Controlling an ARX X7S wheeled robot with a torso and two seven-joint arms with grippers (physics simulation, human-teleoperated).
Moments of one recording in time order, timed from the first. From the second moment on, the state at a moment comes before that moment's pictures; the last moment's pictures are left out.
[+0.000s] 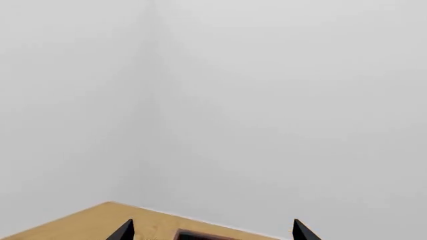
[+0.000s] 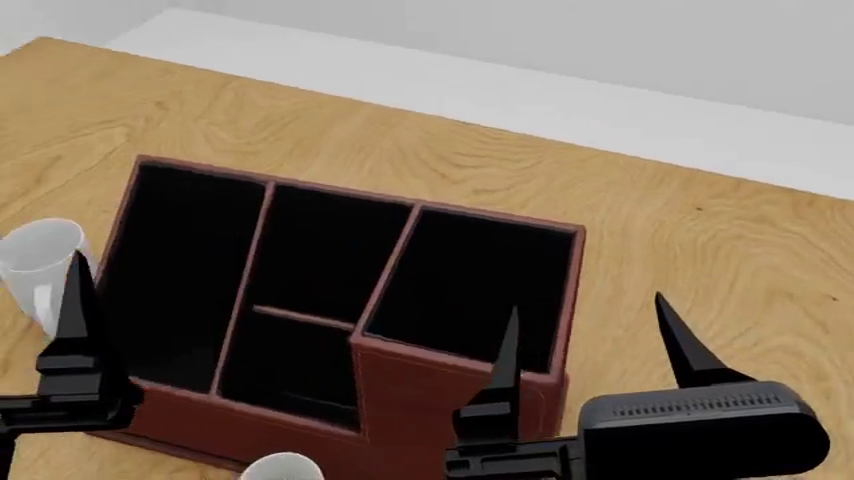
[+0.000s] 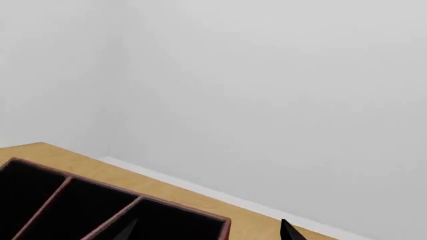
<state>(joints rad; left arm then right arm) -0.16 -0.27 0.10 0.61 -0.27 -0.35 -0.32 0.17 0.26 -0.13 -0.65 0.14 0.58 0.16</state>
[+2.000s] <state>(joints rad) -0.16 -0.31 0.14 0.60 -0.29 -0.32 -0.35 0.18 0.29 -0.16 -0.67 0.18 0.58 0.21</state>
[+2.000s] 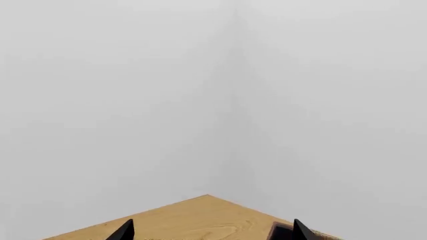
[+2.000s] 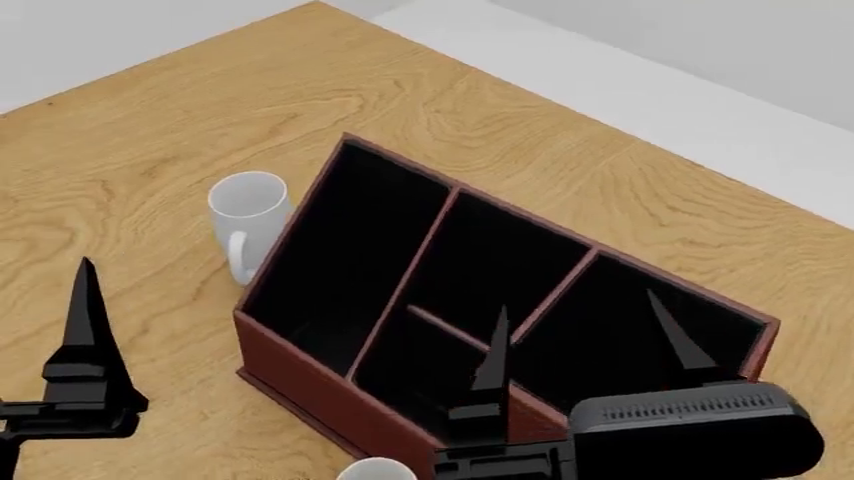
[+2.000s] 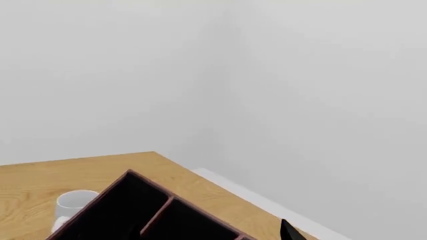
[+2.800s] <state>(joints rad) -0.19 -0.35 0.05 0.60 -0.35 -0.36 -0.38 0.43 0.21 -0.24 -0.84 0.31 1.13 0.27</state>
